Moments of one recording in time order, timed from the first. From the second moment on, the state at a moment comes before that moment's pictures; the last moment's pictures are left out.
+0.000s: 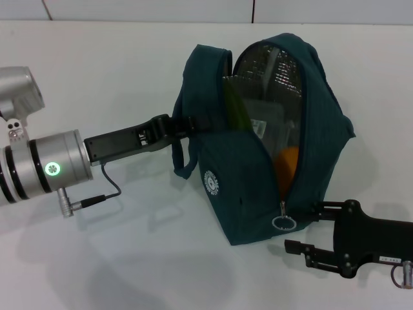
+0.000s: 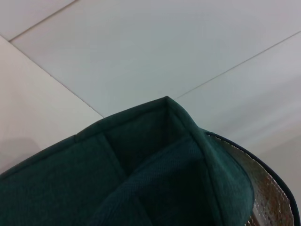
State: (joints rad) left arm -0.44 -2.09 0.97 0.49 1.53 1.48 -2.01; right arm 0.42 2.02 -1.25 -0.36 -1.50 -1.51 0.86
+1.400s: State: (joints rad) left arm -0.44 -2.09 0.97 0.48 1.53 1.48 -2.01; right arm 0.42 2.02 -1.45 -0.34 -1.28 -1.39 0.86
